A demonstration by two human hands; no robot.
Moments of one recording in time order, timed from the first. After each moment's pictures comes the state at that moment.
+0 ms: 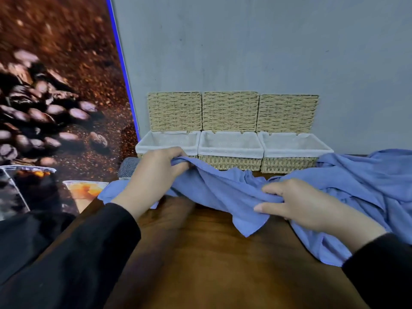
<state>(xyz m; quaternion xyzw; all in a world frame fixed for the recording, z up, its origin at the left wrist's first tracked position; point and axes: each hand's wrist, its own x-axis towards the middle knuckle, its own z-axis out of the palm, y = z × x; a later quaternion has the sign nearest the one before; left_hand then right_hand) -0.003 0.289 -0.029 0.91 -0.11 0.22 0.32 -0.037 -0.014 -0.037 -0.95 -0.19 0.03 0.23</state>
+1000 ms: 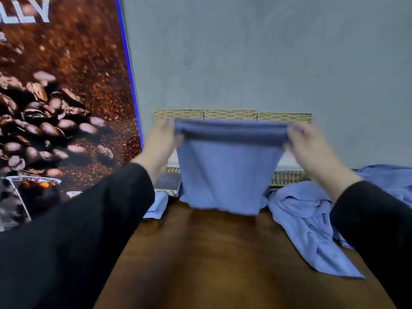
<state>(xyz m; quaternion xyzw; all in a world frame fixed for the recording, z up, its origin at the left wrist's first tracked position) 0.053 0.287 0.030 0.70 -0.03 0.18 0.69 0.014 -0.030 0.031 -0.84 -0.07 -0.25 0.47</state>
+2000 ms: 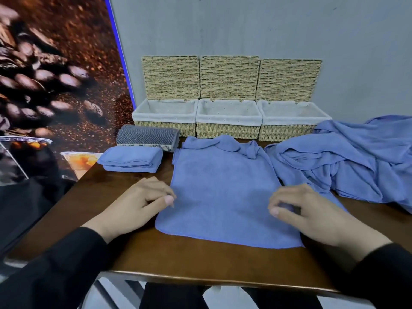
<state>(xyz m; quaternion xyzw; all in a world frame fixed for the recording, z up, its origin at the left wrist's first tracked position) -0.064 0.351 -0.148 0.90 -0.29 0.08 0.30 -0.086 -0.055 -0.123 -0.93 -0.29 -0.01 0.23</state>
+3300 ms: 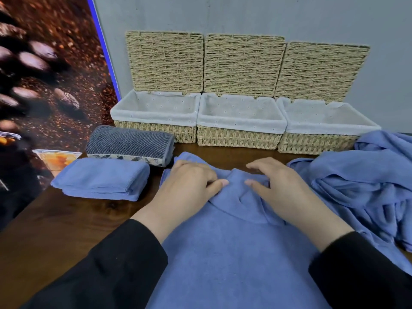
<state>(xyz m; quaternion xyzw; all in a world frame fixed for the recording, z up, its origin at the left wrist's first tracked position) 0.082 0.251 -0.154 0.94 -0.22 0.13 0.21 0.076 0.019 -0.149 -0.95 -0.16 -0.09 0.25</state>
